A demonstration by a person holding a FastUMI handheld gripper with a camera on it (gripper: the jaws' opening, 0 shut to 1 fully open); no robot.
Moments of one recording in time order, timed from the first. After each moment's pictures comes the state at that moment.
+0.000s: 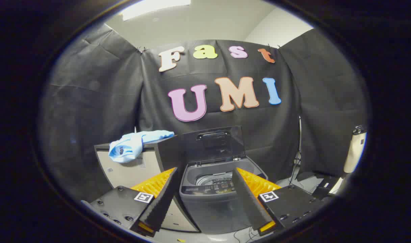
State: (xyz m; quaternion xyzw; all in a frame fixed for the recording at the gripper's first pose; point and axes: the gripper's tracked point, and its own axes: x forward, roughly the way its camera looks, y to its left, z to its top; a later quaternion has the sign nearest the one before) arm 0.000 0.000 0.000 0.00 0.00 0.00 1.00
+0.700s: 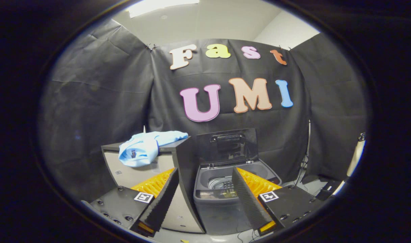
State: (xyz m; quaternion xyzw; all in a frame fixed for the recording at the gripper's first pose) arm 0.022 0.067 0.017 -0.02 0.00 0.03 1.00
